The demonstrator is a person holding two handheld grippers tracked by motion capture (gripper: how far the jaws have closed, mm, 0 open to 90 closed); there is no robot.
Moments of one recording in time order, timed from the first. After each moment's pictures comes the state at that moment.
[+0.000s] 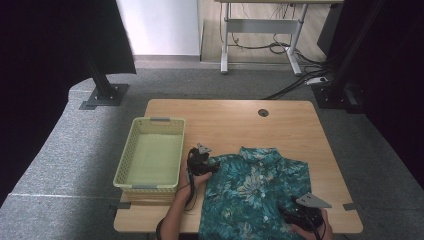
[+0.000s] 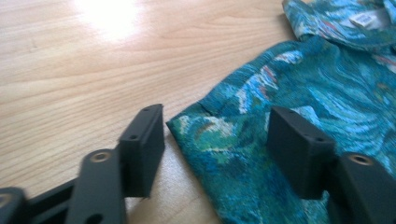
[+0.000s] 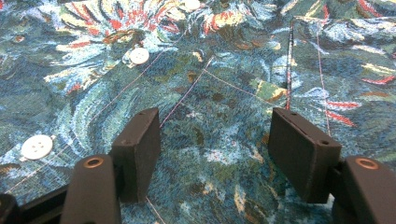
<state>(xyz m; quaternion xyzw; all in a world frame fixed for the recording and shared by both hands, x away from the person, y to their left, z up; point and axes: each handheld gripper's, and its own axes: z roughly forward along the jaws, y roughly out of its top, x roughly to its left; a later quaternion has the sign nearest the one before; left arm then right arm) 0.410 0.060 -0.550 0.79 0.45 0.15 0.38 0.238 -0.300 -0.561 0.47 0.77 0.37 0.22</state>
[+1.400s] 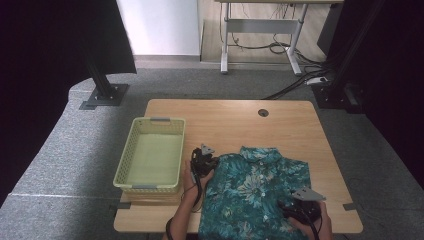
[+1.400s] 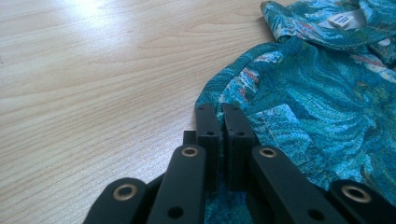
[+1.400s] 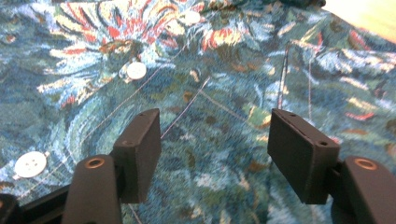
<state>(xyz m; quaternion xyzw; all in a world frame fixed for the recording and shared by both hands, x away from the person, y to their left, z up) 0.411 0.052 -0.553 0.80 0.42 0.15 0.40 0.252 -0.290 -0.544 0.45 0.80 0.33 0.23</state>
